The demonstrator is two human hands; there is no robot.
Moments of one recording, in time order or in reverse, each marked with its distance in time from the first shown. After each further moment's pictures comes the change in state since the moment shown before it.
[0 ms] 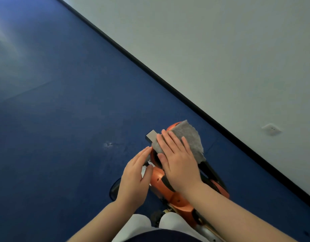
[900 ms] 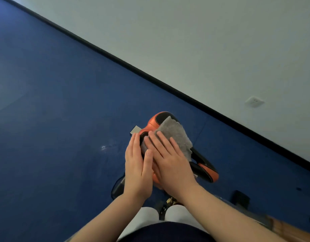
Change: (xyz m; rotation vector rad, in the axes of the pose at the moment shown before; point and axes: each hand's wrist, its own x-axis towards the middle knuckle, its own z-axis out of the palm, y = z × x) left_hand 0.013 0.027 0.031 -0.136 -0.015 0.055; right_hand -0.033 0.003 0.008 -0.093 -0.029 0.063
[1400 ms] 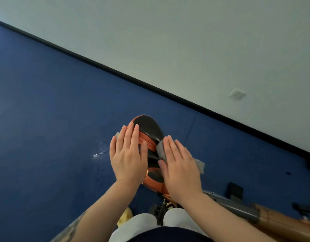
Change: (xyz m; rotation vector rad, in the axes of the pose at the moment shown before) left_hand 0.042 0.014 0.031 0.719 0.092 0.229; right_hand -0.036 0.039 -0.007 0.128 0.073 0.390
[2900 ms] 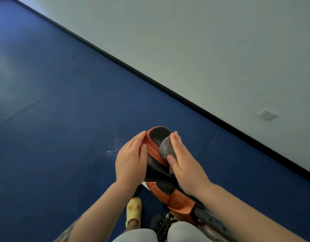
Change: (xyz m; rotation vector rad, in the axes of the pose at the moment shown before) left_hand 0.017 -0.015 -0.007 -0.248 0.004 -0.165; right_hand 0.065 0.008 -0.017 0.559 -0.330 -0.163
